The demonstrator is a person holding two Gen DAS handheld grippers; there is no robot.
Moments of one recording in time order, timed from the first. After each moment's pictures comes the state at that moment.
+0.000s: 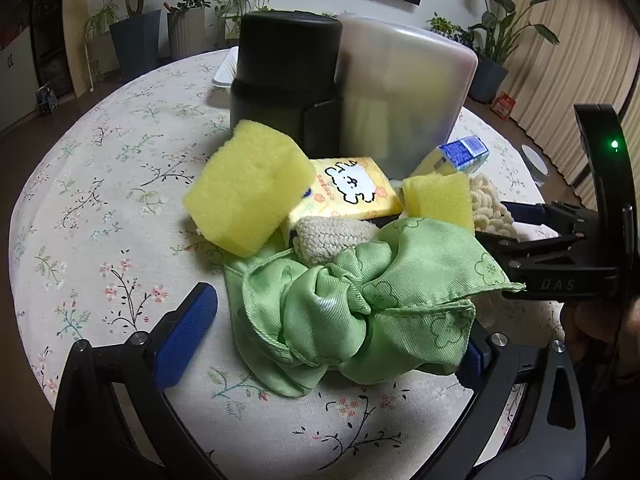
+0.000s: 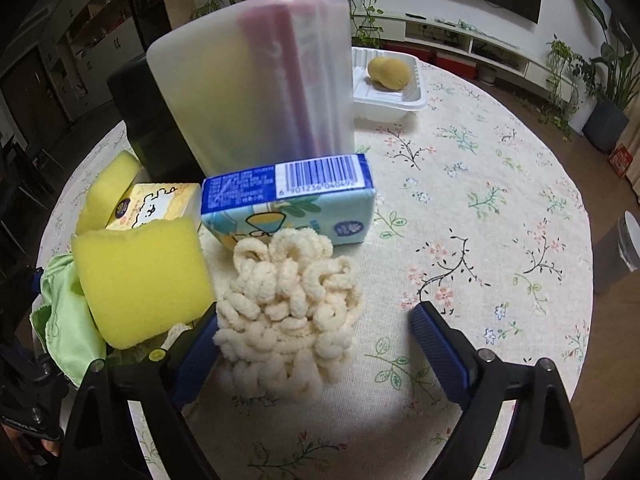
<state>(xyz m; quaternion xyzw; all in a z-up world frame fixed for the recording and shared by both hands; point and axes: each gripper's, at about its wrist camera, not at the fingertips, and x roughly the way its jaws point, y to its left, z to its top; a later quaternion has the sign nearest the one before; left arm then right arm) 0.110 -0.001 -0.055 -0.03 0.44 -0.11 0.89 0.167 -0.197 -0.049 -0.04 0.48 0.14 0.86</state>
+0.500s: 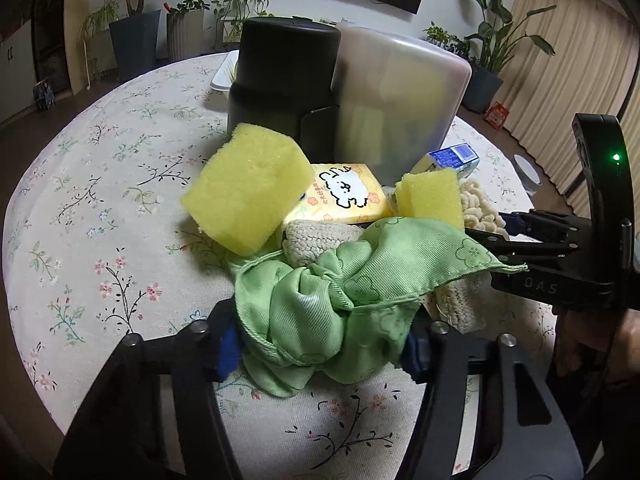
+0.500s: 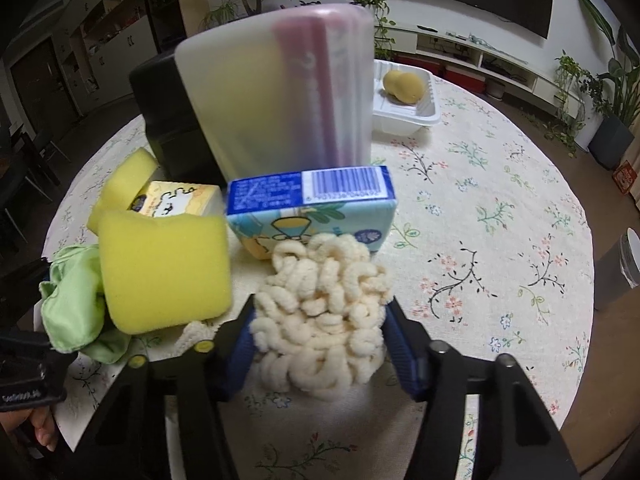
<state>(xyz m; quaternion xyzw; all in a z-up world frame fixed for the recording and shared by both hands) 0.107 0.003 -0.054 -0.05 0.43 -0.12 0.89 0.158 -0.185 -0.045 -0.05 0.46 0.16 0.87</state>
